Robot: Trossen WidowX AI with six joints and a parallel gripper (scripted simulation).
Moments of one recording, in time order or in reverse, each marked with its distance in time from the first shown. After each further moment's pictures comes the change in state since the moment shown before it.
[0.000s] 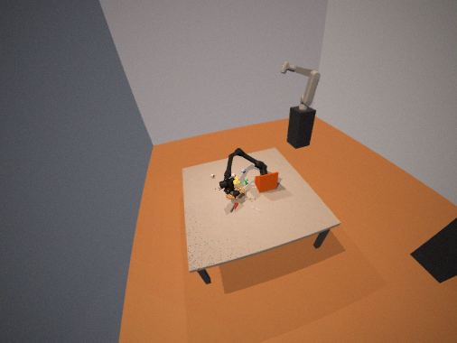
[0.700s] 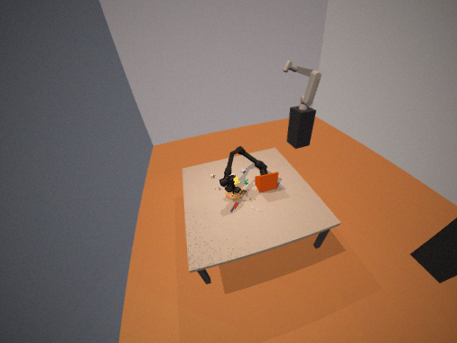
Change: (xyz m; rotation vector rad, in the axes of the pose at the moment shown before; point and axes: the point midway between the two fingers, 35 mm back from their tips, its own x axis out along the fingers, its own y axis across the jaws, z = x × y) arm -0.023 -0.005 -0.008 -0.224 -0.006 0.000
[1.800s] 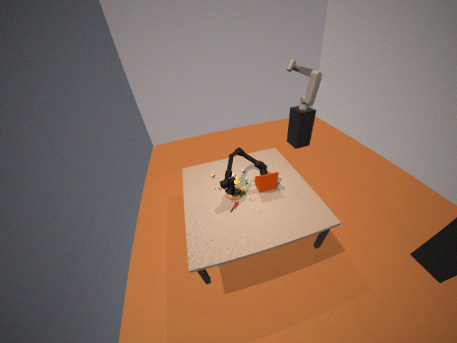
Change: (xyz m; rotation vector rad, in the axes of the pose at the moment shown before) arm 0.029 0.001 0.000 -0.005 -0.001 0.003
